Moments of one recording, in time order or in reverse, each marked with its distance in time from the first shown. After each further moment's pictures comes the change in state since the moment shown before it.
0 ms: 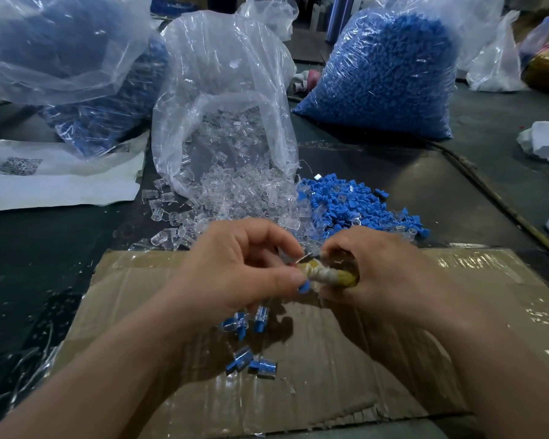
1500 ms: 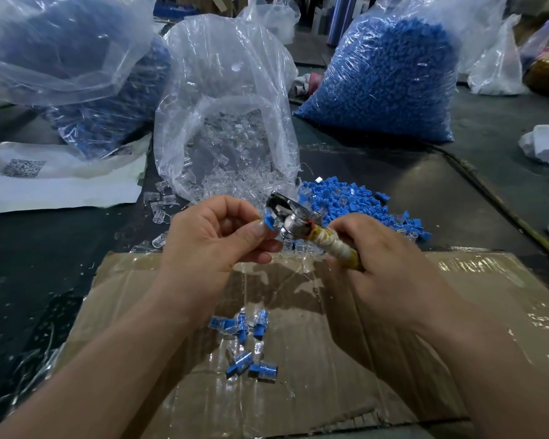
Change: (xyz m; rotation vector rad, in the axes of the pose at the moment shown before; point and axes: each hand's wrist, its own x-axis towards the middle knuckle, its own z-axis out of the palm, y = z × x) left_hand 0.011 -0.010 -0.004 -0.183 0.368 0.139; right_hand -0.002 -0.008 0.000 0.121 0.197 -0.046
